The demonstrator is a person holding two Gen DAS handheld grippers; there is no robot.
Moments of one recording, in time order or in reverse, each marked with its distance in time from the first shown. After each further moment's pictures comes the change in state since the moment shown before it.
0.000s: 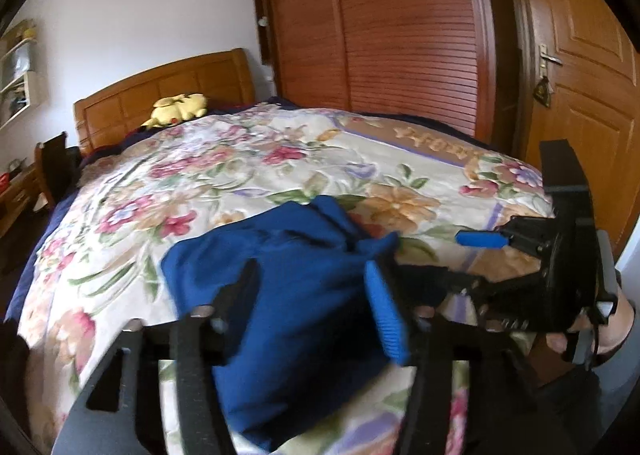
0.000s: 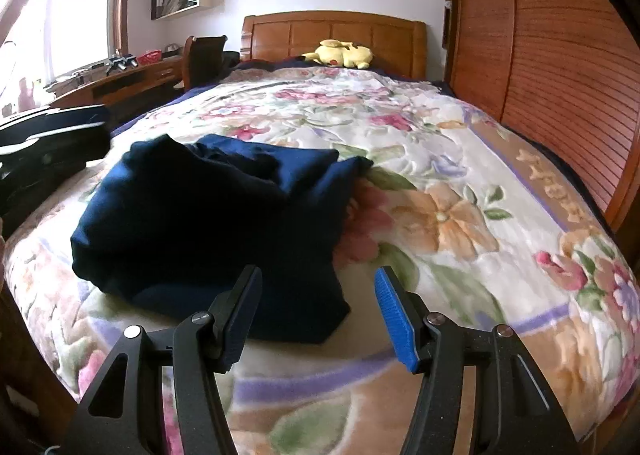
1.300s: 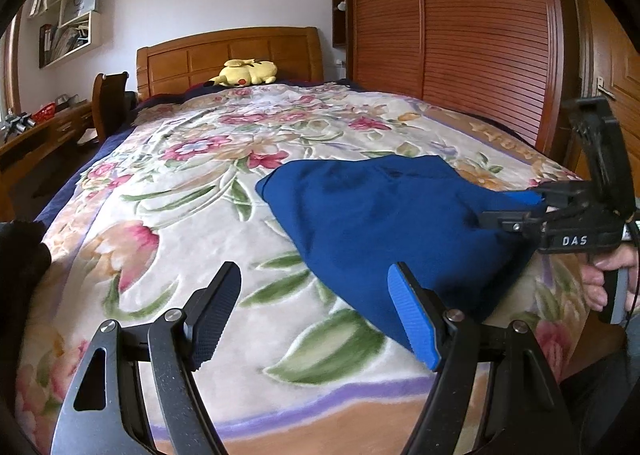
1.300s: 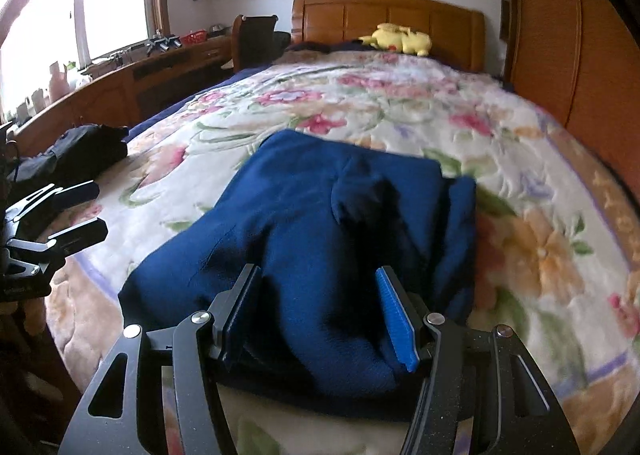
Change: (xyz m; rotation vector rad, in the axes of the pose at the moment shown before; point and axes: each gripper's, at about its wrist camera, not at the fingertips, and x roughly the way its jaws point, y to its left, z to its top) left arm -0.006 0.108 -0.092 -0.178 0.031 0.117; right arm 0.056 0.041 0.036 -0.045 0.083 0.190
